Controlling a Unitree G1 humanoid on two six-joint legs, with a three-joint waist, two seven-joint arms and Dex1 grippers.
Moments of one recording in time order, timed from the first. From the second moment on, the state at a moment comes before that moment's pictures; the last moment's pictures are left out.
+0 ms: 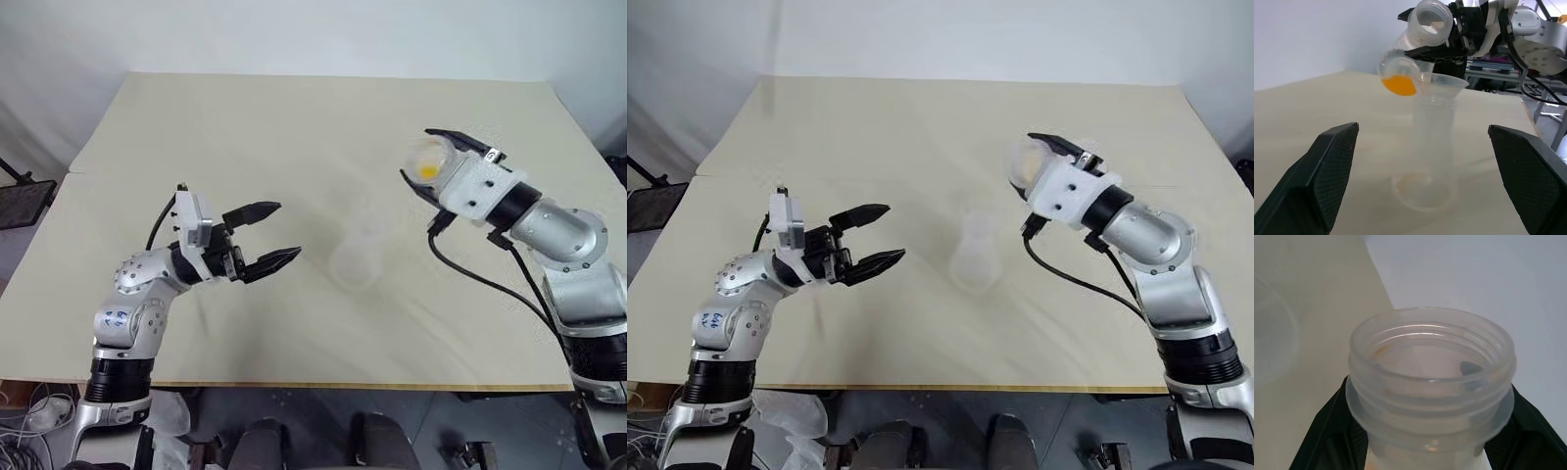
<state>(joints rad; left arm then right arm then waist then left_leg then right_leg) -0.41 0.46 0.10 -0.11 -0.59 0.27 -0.98 -0.56 -0.76 0.04 -0.20 -0.09 -0.06 0.57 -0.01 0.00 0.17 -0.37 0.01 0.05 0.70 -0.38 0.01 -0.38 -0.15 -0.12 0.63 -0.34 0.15</state>
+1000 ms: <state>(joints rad) -0.42 0.44 0.08 -0.10 -0.58 0.24 -0.98 -0.60 -0.76 0.09 -0.07 -0.49 -0.43 0.44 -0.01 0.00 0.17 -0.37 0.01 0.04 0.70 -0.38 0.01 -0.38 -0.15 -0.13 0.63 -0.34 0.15</state>
